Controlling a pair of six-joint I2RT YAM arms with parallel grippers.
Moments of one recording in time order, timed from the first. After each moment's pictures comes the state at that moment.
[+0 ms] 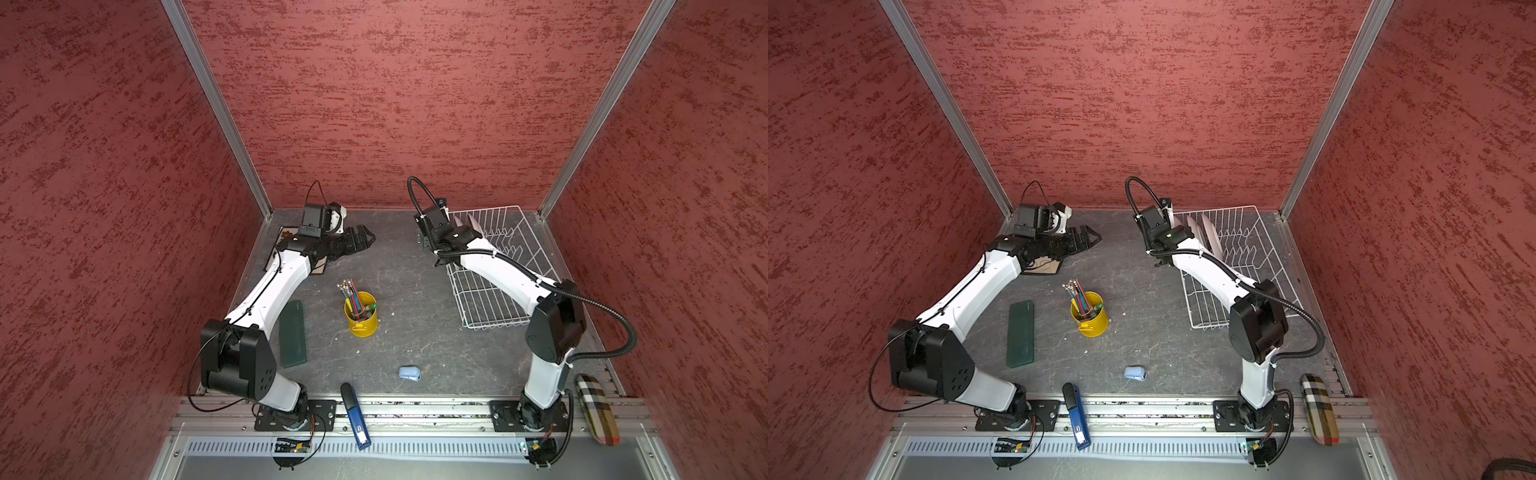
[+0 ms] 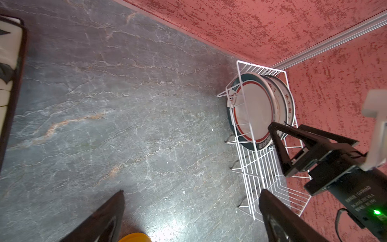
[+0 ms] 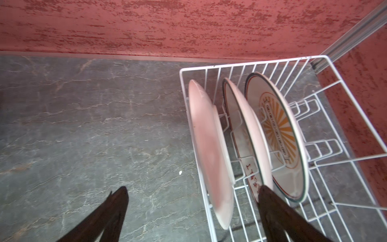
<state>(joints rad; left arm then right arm) -0.20 1.50 1.31 -0.54 0.42 -0.49 0.62 1.88 1.72 -0.73 0.61 0.47</state>
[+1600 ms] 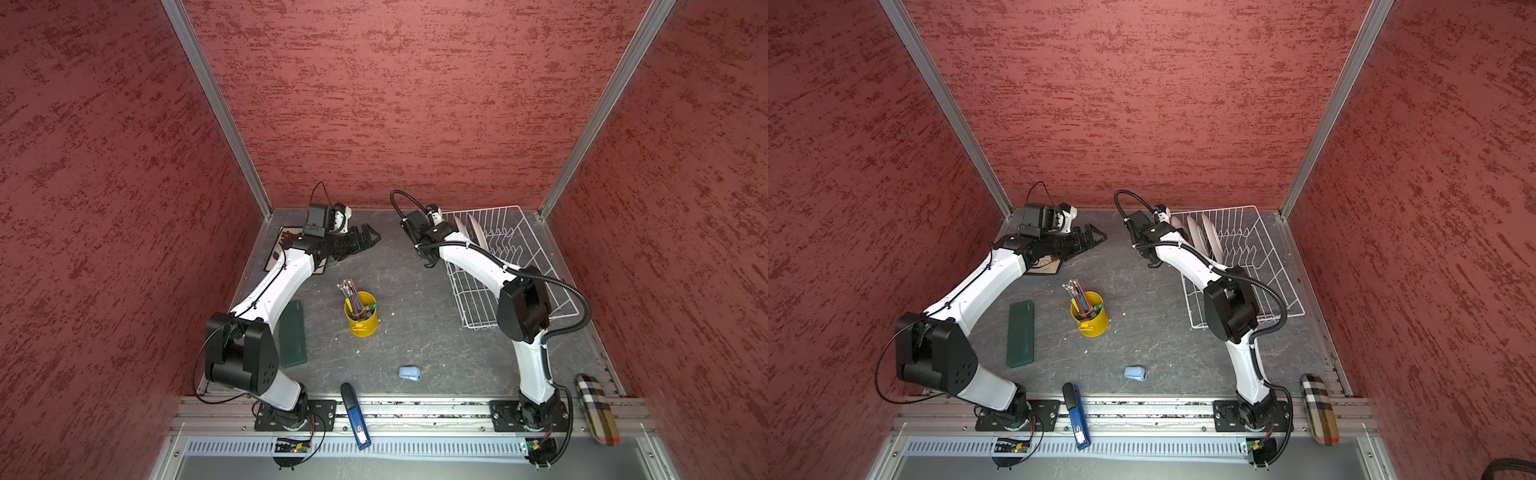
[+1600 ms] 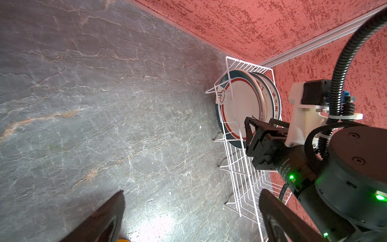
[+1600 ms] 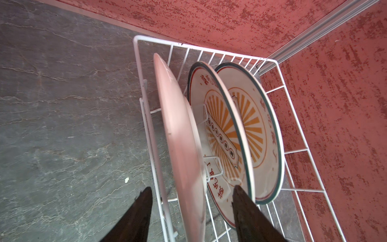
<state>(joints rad) -0.22 1.54 1.31 -0.50 0.48 -0.54 0.62 2.12 1.91 -0.94 0.86 0.42</state>
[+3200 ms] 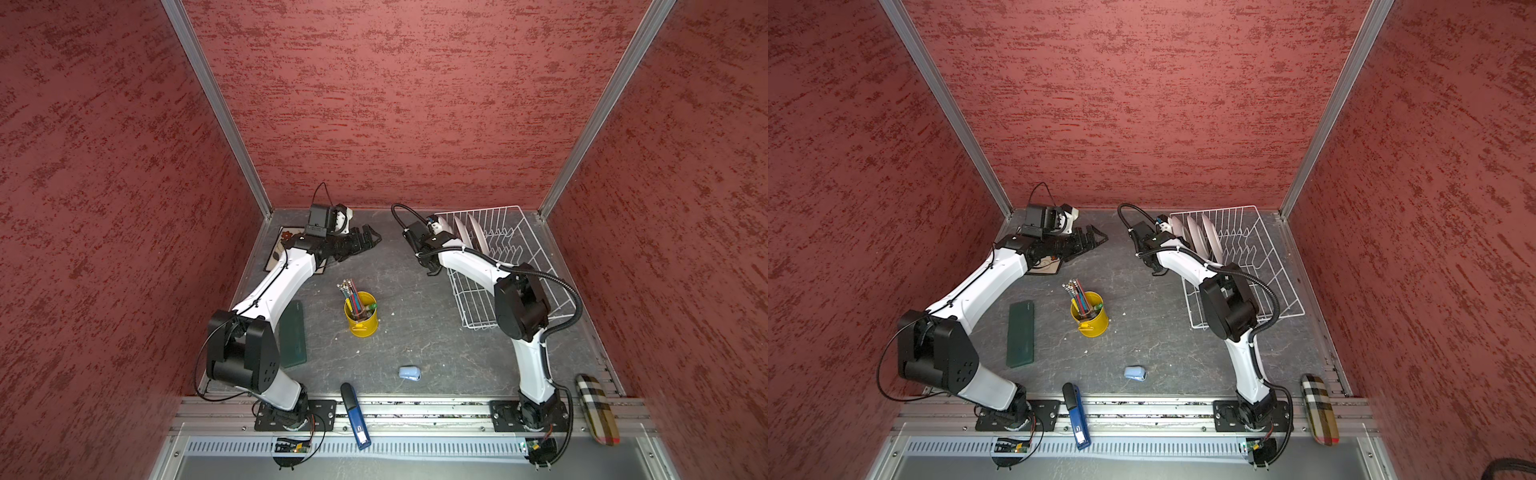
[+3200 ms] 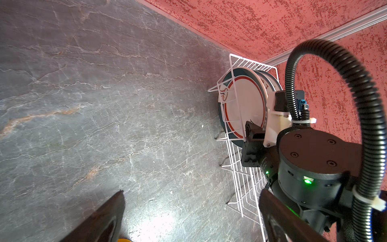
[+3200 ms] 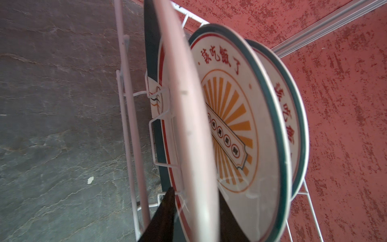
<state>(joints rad) -0.22 1.55 1.31 -0.50 0.47 -0.54 0.60 2.13 1.76 -0.84 0.93 0.33</state>
